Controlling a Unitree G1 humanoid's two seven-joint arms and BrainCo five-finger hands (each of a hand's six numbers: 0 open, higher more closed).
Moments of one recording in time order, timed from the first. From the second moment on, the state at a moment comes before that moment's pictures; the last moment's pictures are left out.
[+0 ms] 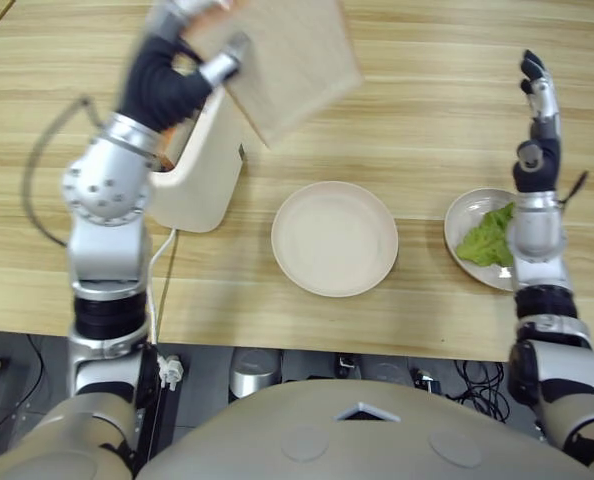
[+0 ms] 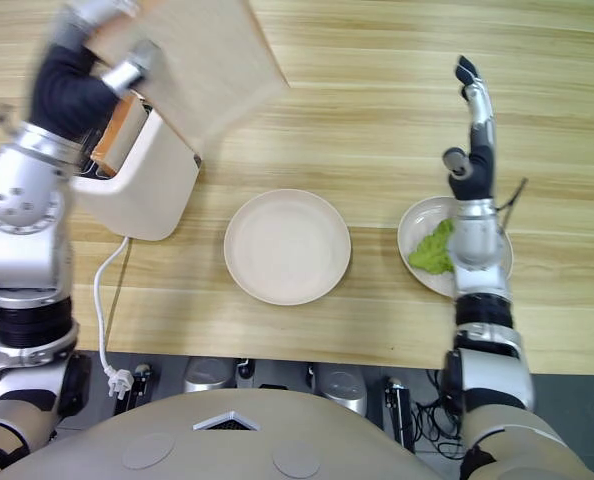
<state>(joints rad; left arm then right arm) -0.28 0.40 -0.06 -0.34 -0.02 0.11 -0.38 -0.29 -0.56 -0.20 0.70 -0.26 -1.00 -0.16</state>
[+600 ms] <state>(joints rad) -0.30 0.34 -0.31 0.31 0.08 -0.05 -0.62 -0.27 -0.71 -0.22 0.89 -0.34 -1.01 -0.32</state>
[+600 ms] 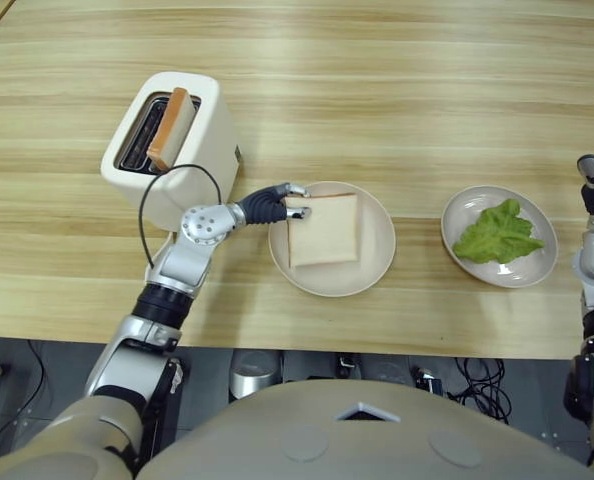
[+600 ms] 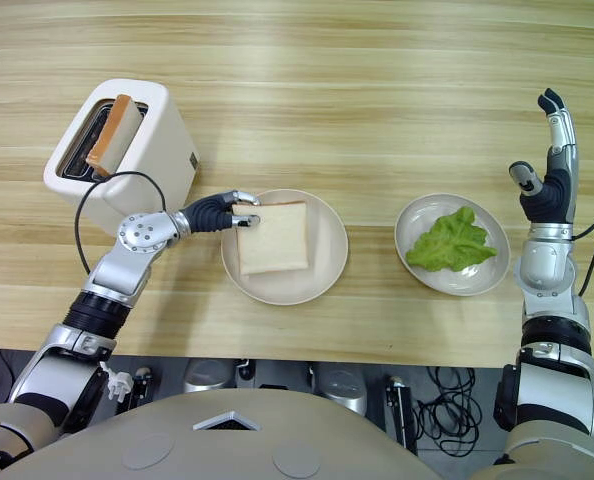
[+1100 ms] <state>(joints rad) -0.34 0.27 -0.34 0.46 0.21 -0.20 -0.47 -0.27 -0.73 -0.14 0.90 -0.46 -1.00 -0.44</state>
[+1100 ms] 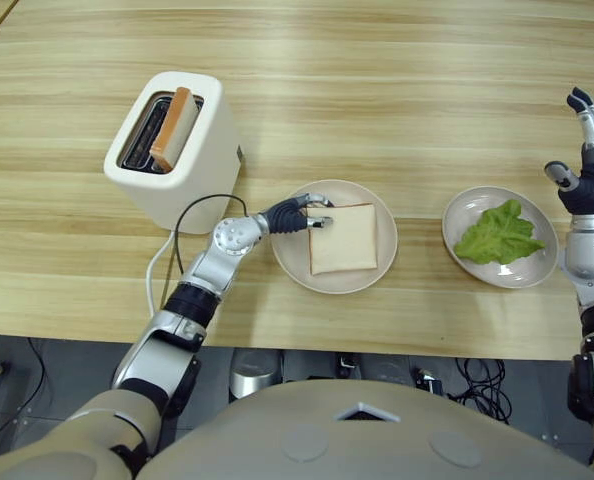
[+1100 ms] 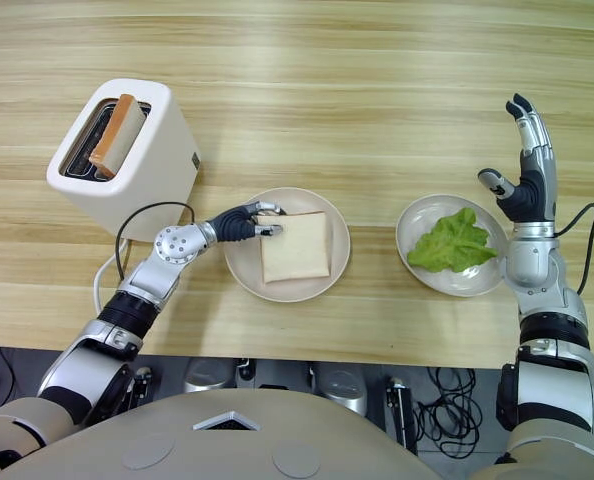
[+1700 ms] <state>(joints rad) -0.32 0.34 -0.25 0.23 0.37 -0.24 -0.18 -0.23 -0.92 0.35 0.99 -1.15 -0.57 -1.11</state>
